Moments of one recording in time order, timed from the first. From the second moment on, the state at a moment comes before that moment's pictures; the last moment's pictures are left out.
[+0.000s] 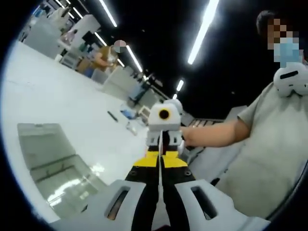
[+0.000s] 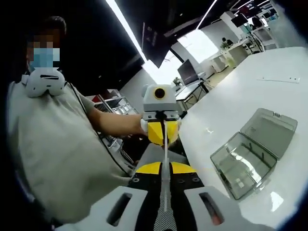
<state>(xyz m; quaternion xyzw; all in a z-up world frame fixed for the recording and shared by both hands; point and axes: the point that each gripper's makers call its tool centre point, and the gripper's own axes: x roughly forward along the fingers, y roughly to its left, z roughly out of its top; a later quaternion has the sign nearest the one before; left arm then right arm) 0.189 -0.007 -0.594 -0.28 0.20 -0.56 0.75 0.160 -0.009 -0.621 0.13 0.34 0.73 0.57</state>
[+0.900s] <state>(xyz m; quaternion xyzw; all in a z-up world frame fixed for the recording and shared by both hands) 0.186 -0.007 -0.599 -0.31 0.21 -0.56 0.74 0.155 -0.011 -0.623 0.18 0.37 0.72 0.56</state>
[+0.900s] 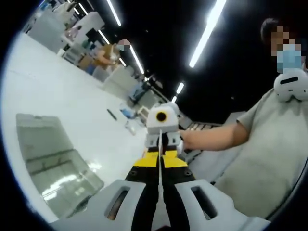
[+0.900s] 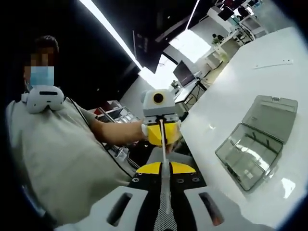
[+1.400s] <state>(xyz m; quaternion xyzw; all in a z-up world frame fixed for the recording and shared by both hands) 0.201 0.003 -0.609 -0.29 0.21 -0.52 0.77 0.166 -0.008 -0.631 0.18 0.42 0.68 0.58</state>
